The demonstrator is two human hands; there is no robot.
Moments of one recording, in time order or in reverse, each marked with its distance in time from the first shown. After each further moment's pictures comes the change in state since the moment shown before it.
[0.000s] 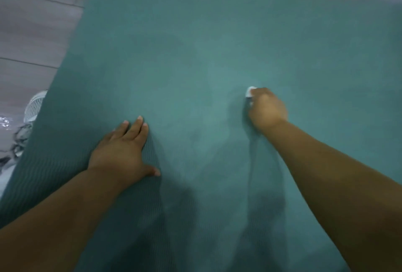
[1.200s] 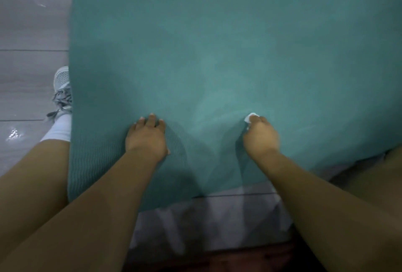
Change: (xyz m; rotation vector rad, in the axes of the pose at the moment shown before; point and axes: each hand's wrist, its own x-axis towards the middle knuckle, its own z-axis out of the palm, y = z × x) left_hand -0.079 0.032 0.031 0.139 -0.101 0.012; right_hand -0.216 -0.003 0.034 0.112 -0.100 0.369
